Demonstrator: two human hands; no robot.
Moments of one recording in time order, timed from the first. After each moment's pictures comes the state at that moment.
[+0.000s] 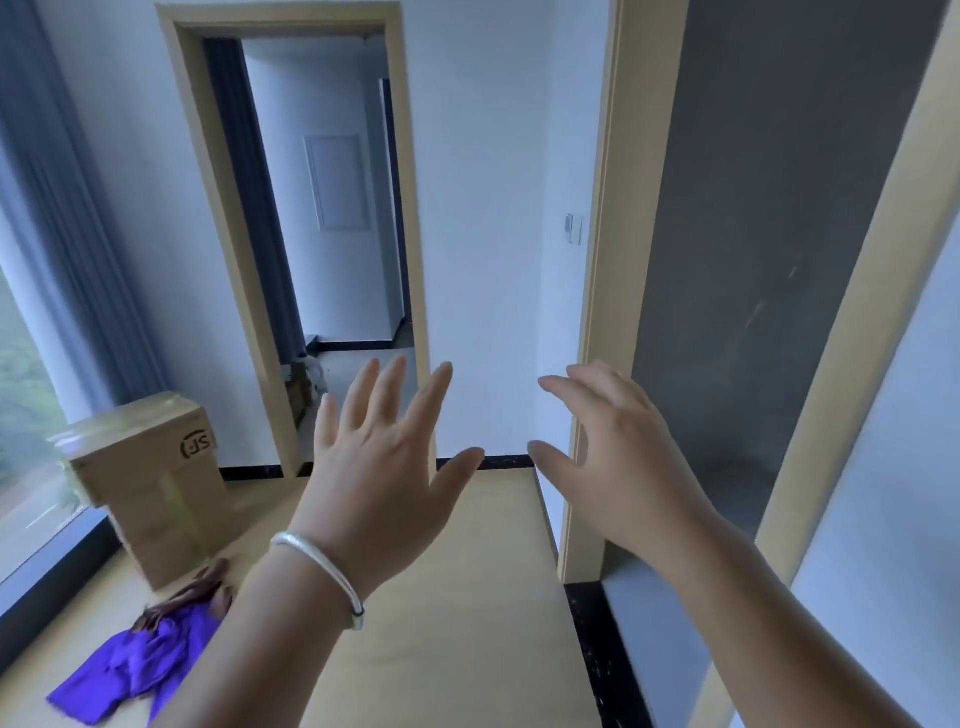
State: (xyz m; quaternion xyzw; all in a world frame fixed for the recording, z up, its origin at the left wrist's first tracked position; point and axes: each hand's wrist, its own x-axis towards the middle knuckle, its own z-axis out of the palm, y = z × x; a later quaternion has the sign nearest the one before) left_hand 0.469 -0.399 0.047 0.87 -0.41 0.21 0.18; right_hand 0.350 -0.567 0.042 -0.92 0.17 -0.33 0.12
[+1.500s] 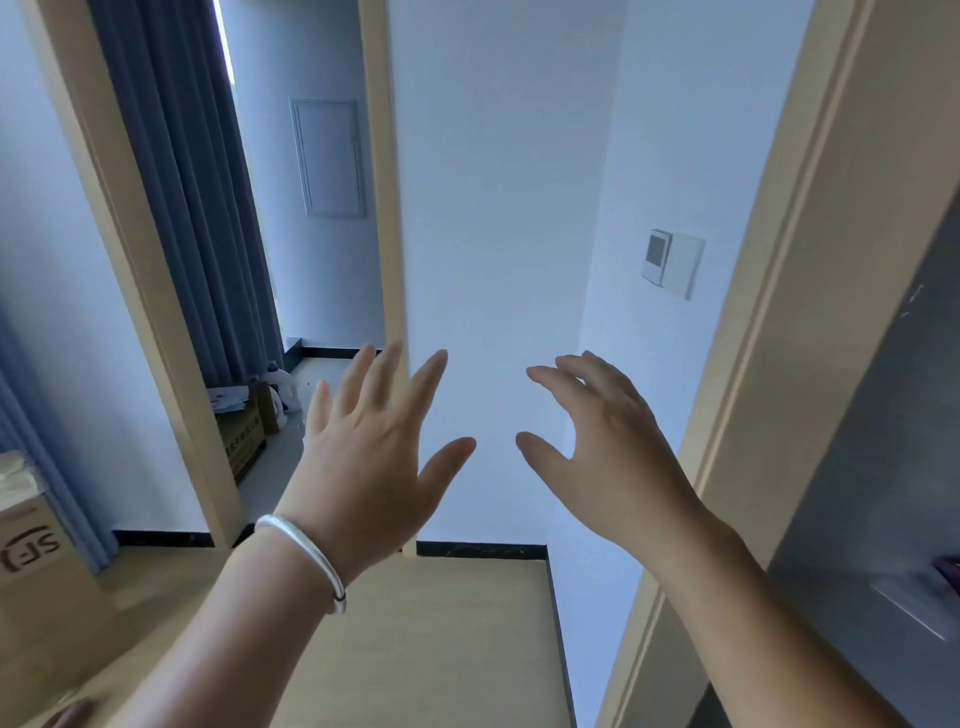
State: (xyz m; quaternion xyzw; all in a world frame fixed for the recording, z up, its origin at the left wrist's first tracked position) left_hand 0.958 -0.828 0.036 0.88 -0.39 0.20 0.17; right_hand 0.848 -1.001 0.036 -0.93 0.14 -0.32 0.11
